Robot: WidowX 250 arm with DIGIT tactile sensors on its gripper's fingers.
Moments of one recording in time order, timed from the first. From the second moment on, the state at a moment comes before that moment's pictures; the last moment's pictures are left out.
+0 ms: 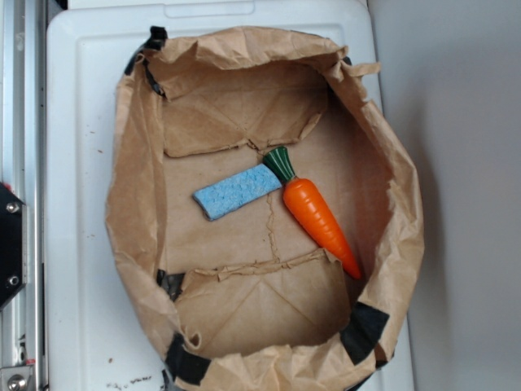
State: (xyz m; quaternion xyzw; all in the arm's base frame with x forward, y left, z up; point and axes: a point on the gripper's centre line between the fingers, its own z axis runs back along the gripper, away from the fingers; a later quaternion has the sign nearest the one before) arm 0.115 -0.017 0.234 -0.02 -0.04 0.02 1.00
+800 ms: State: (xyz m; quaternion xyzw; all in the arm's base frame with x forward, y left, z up) arm 0.210 0.006 0.209 -0.10 -0.02 0.05 0.99
